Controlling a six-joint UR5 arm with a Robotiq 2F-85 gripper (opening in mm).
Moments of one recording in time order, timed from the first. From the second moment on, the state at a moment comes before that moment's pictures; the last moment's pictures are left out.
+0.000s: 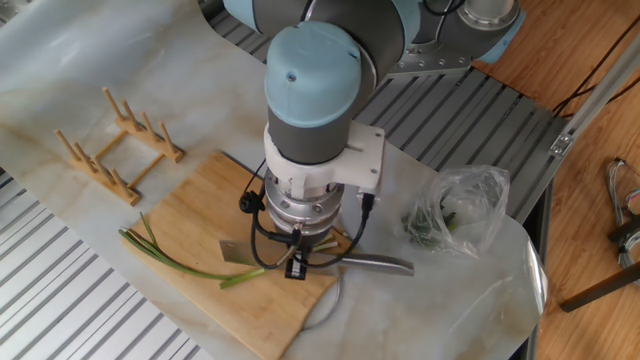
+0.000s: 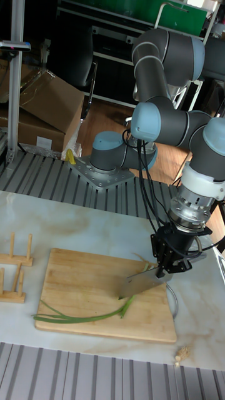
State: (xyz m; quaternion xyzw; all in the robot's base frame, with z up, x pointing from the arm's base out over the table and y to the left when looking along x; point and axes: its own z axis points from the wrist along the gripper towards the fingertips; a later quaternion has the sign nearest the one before) arm 0.593 0.166 0.080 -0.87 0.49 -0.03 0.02
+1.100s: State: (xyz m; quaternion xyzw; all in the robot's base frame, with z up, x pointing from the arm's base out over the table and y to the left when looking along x) arm 0.577 0.165 0.068 -0.89 0.46 -0.02 0.00
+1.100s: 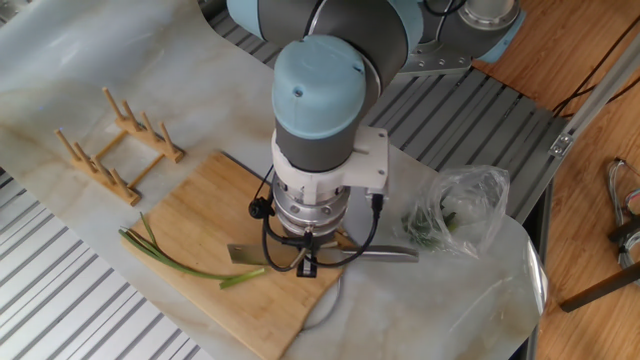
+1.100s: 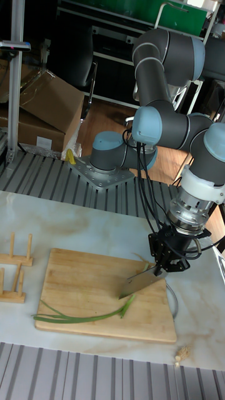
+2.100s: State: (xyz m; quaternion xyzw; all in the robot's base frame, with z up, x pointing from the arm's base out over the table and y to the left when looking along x) arm 0.565 0.161 0.066 -0.89 0.45 -0.01 -0.02
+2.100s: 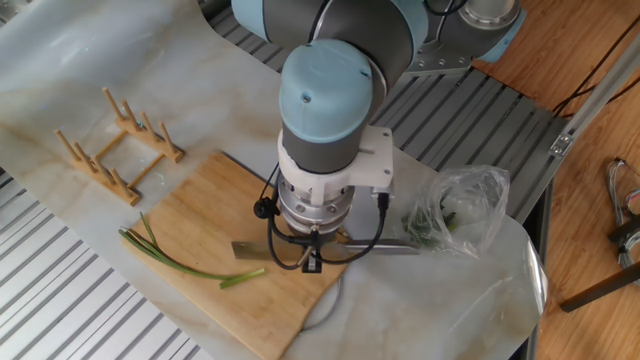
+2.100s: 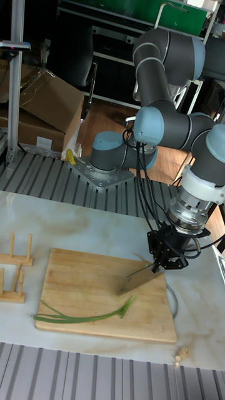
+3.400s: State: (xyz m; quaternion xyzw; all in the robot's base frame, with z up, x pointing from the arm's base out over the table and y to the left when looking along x) arm 0.543 0.161 0.064 -0.91 0.41 0.00 -0.04
